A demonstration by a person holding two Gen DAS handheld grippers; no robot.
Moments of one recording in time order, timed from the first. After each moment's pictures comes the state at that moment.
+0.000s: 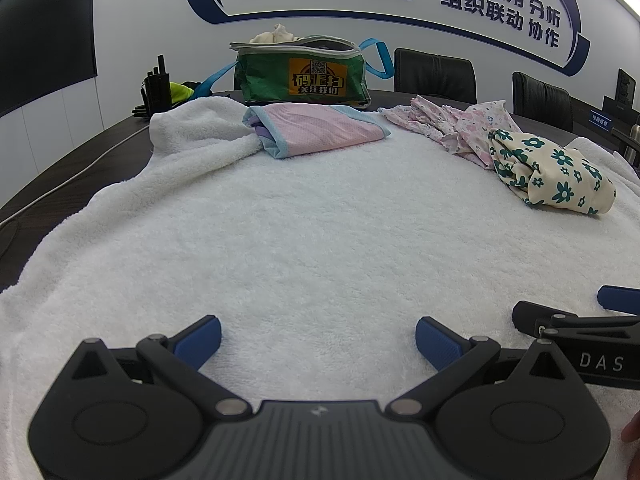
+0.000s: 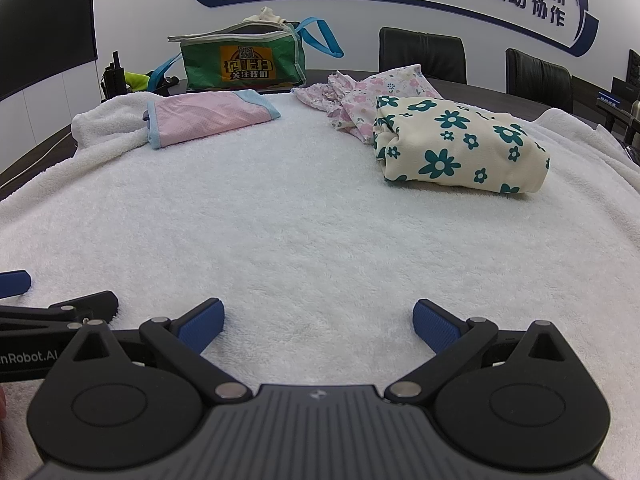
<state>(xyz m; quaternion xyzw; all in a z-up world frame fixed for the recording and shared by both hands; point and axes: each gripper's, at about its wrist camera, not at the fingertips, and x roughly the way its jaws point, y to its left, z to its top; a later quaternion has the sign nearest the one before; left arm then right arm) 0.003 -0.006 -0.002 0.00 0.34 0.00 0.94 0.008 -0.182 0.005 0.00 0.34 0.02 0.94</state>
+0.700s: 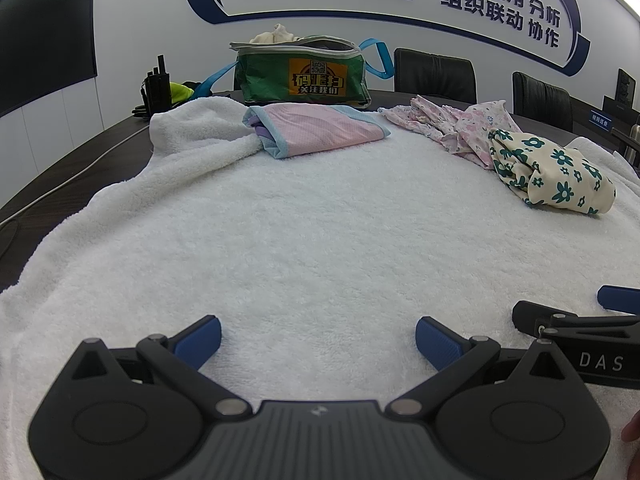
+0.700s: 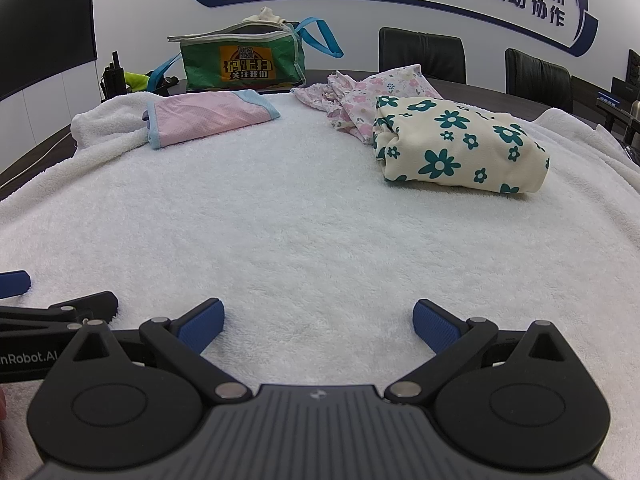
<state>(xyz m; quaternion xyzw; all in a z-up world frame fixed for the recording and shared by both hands) 0.004 -0.009 -0.002 0.00 0.34 0.00 0.94 0.008 -0.181 0.005 0.00 0.34 0.02 0.94</state>
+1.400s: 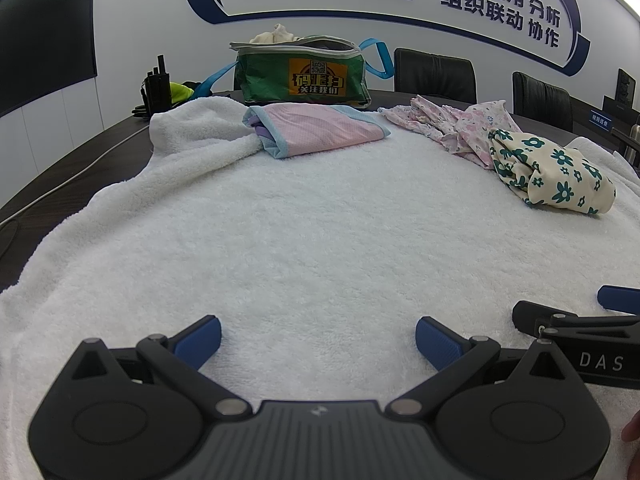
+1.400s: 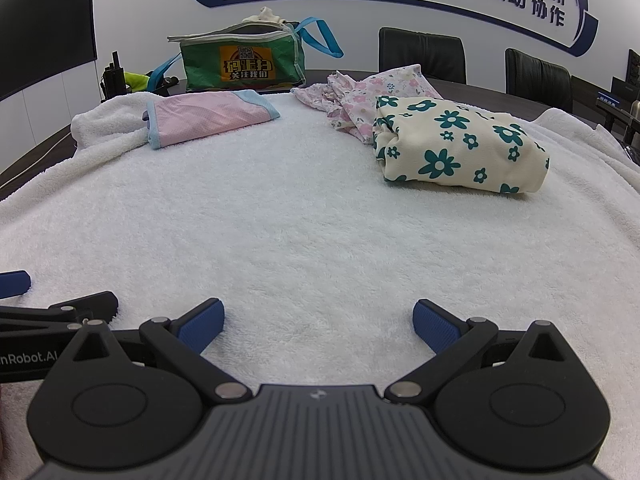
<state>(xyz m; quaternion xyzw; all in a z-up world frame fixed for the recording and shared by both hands) 0.005 -0.012 -0.002 0.00 0.34 0.00 0.94 0.008 -0.182 0.005 0.00 0.34 0.02 0.94</state>
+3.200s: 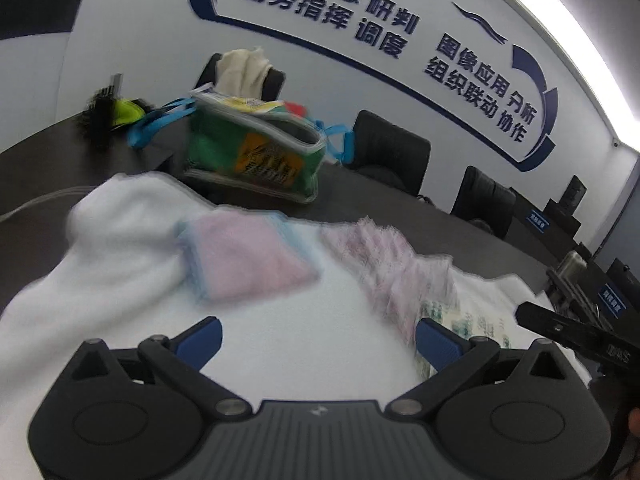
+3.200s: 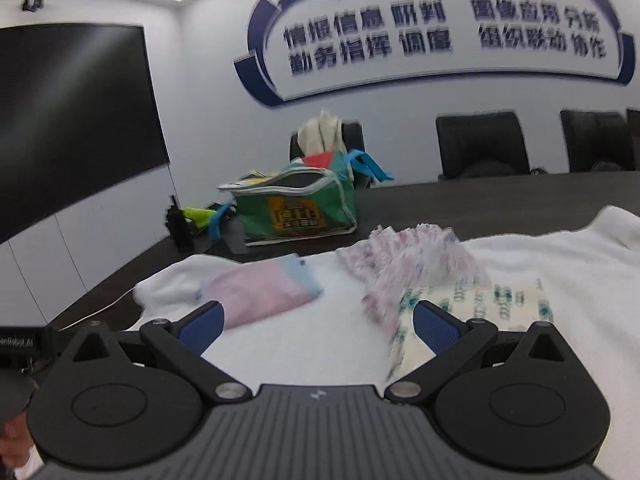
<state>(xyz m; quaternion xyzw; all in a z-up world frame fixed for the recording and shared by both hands) 0.142 0.010 0.122 -0.16 0.30 -0.11 0.93 0.113 -0.273 0.144 0.08 0.24 0.15 0.96</state>
